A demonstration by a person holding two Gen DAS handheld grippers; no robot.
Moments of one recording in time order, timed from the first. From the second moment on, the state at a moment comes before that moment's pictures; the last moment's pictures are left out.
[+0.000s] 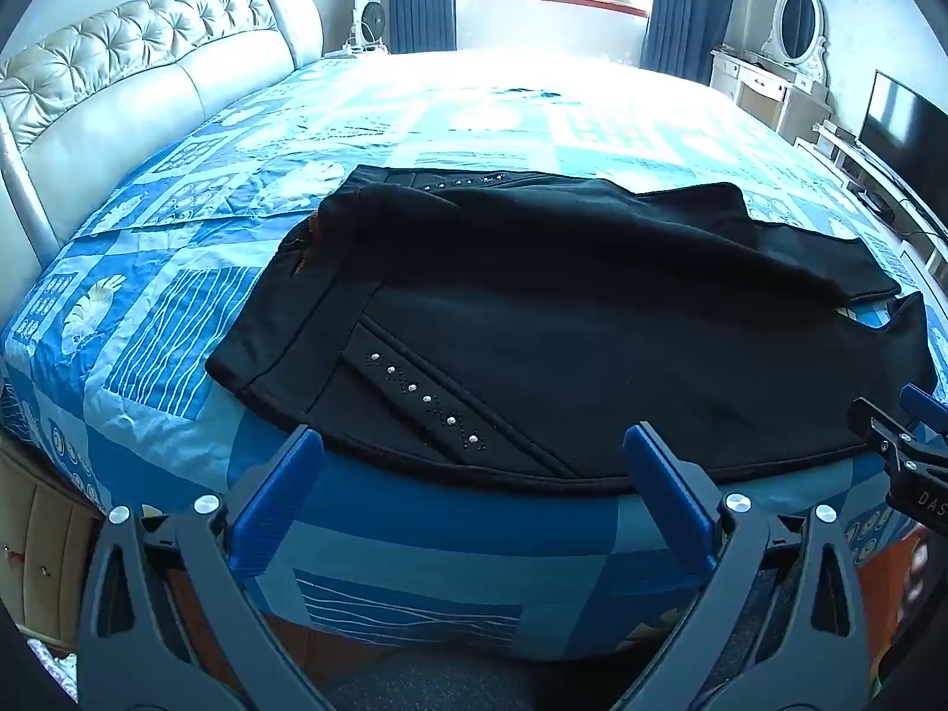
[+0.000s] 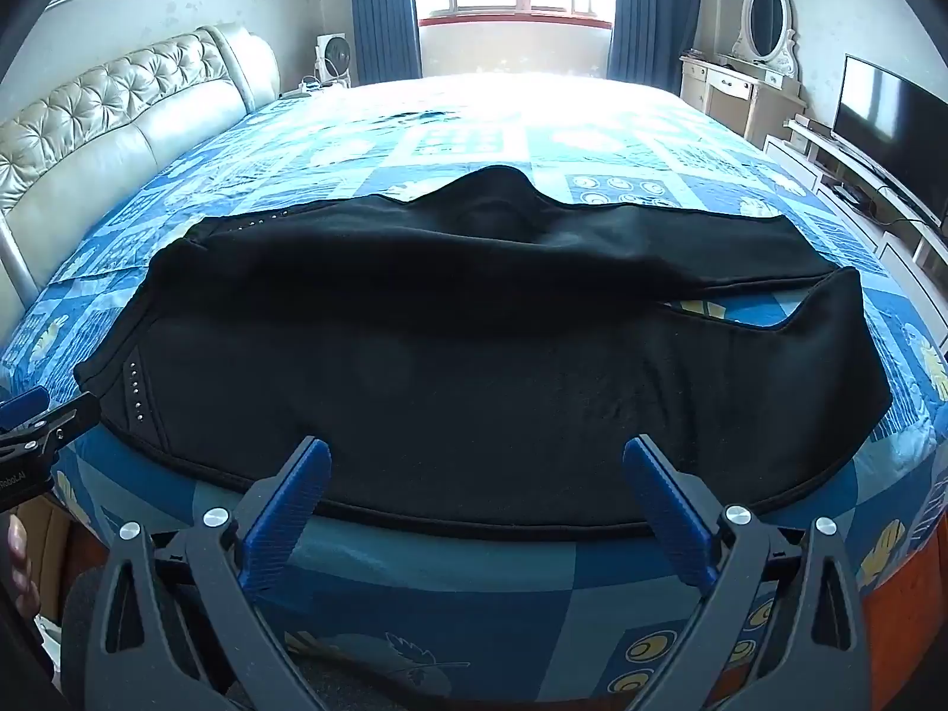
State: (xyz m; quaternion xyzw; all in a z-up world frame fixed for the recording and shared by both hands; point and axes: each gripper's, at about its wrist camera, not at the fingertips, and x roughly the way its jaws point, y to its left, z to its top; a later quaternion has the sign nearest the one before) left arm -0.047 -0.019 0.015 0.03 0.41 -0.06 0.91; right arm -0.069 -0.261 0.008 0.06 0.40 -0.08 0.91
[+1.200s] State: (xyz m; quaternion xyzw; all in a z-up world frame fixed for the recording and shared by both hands) left arm -0.049 -0.021 0.021 0.03 0.41 -0.06 0.91; right arm -0.071 -0.266 -0.001 0.06 0.39 -0.08 0.92
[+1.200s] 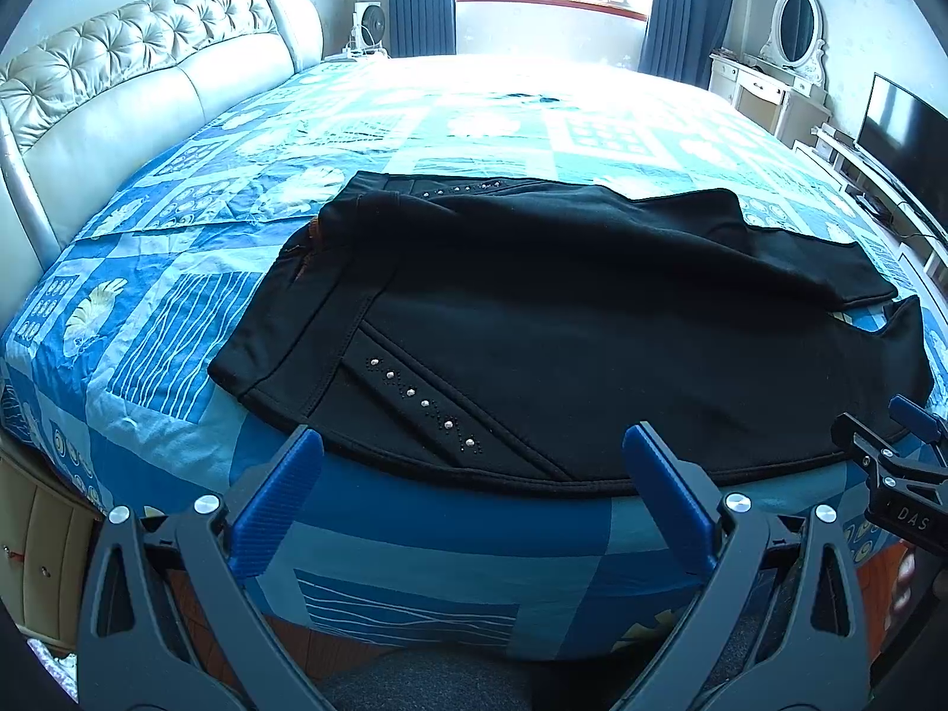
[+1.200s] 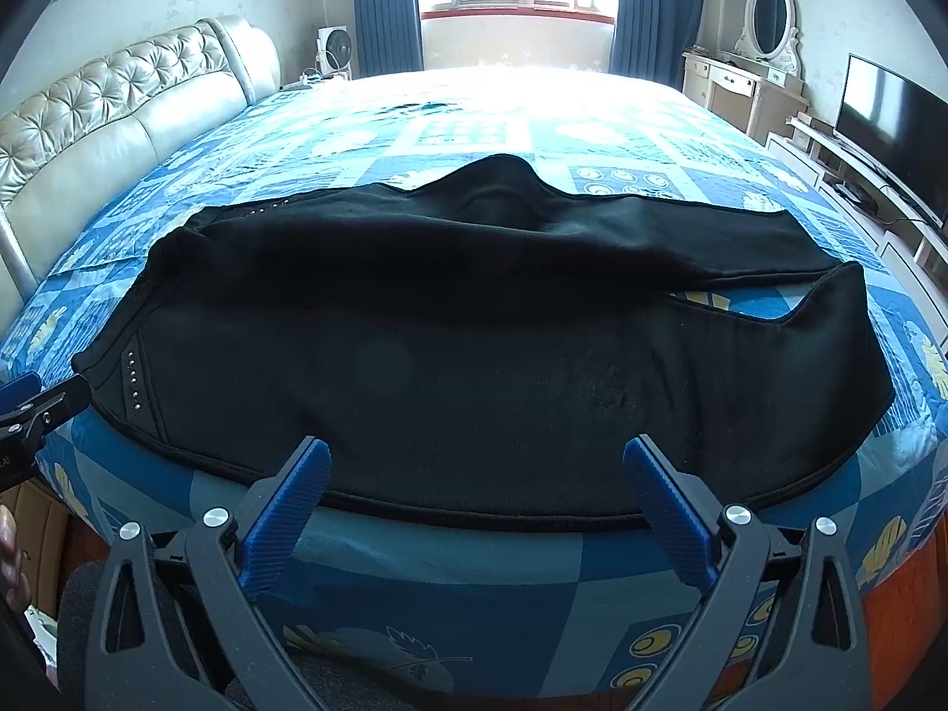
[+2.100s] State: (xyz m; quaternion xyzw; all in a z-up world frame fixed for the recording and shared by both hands) left arm -0.051 -0.022 0.022 0.03 0.41 -0.06 0.91; right arm -0.072 -0.263 -0.001 0.05 0.37 -0.08 0.92
